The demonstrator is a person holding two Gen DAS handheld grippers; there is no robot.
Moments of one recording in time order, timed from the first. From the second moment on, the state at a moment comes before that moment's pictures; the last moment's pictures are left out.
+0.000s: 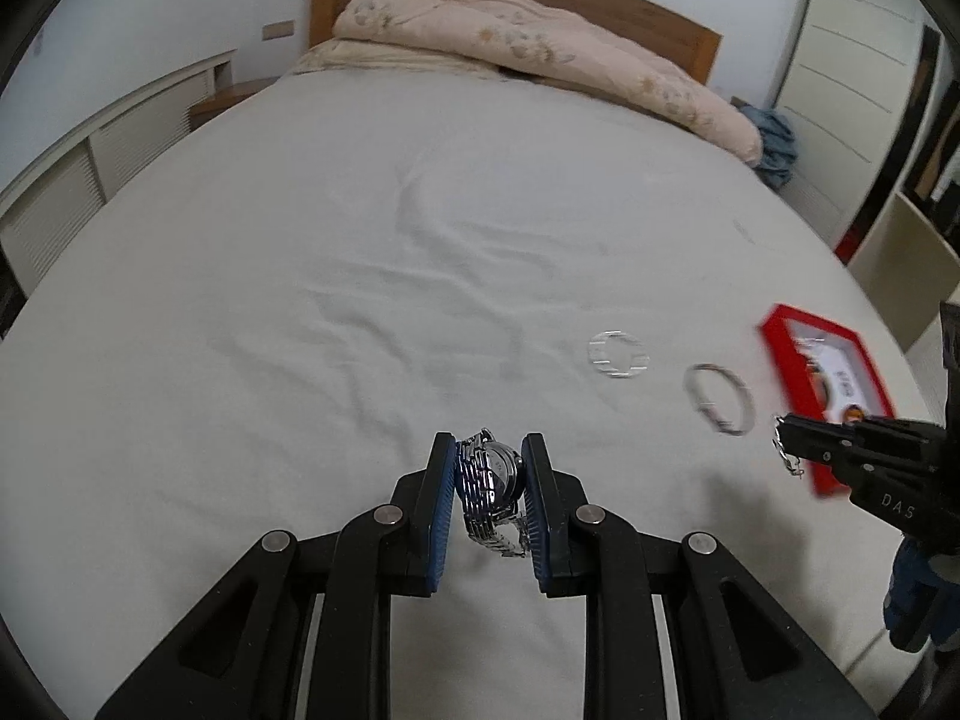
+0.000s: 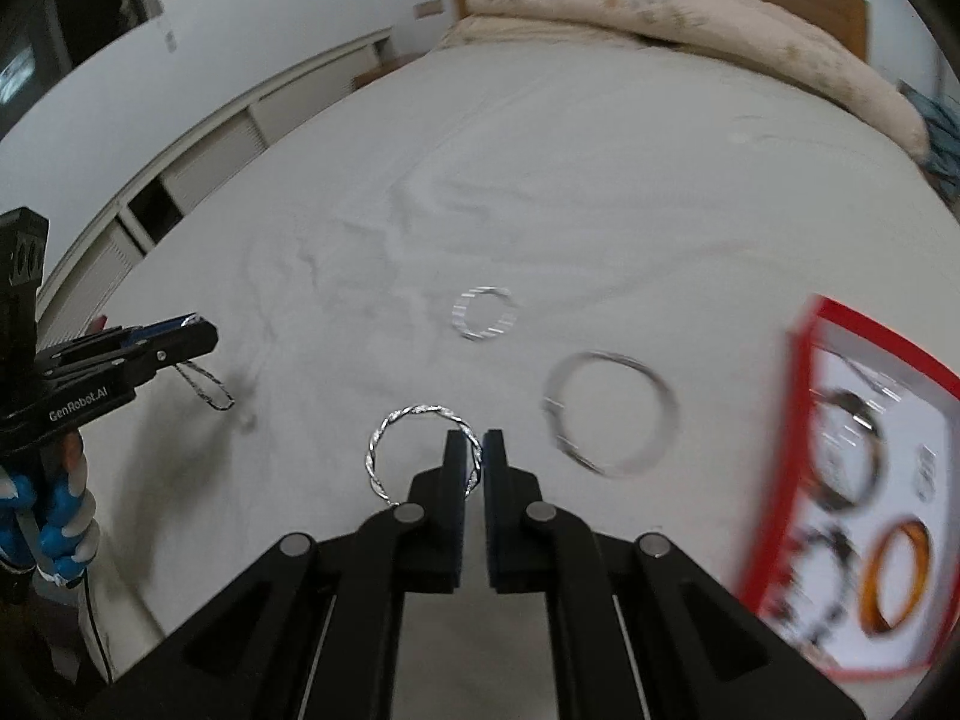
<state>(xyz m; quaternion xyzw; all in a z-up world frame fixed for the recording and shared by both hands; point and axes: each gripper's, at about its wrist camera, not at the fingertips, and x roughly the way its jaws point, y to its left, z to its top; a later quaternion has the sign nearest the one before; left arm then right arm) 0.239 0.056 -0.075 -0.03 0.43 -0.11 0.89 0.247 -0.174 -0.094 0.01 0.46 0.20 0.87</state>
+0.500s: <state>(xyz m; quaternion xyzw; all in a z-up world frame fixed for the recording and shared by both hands) 0.246 -0.154 -0.040 0.01 0.42 -0.26 0.87 0.207 -0.364 -0.090 0.04 0.45 0.08 0.89</state>
